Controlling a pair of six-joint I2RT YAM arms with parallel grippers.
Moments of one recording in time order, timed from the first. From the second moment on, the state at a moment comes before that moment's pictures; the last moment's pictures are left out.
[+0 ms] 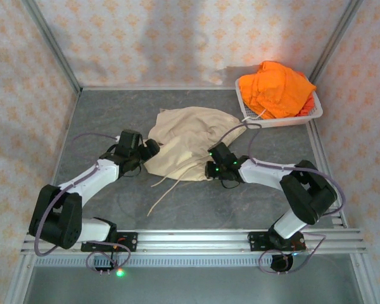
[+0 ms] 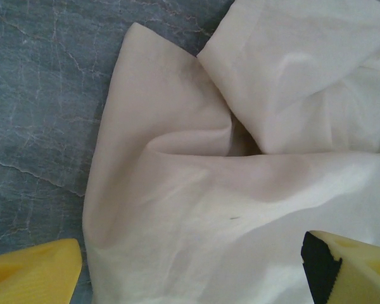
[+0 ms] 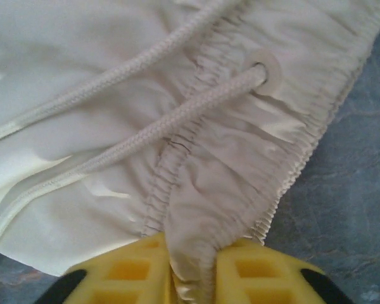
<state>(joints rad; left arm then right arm) -0.26 1.34 0.71 -0.25 0.02 -0.88 0.70 1.57 0.79 -0.24 -0.02 0.69</state>
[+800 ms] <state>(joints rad) -0.26 1.53 0.76 -0.24 -0.06 -0.87 0.67 1.37 0.81 -0.43 0.17 0.66</state>
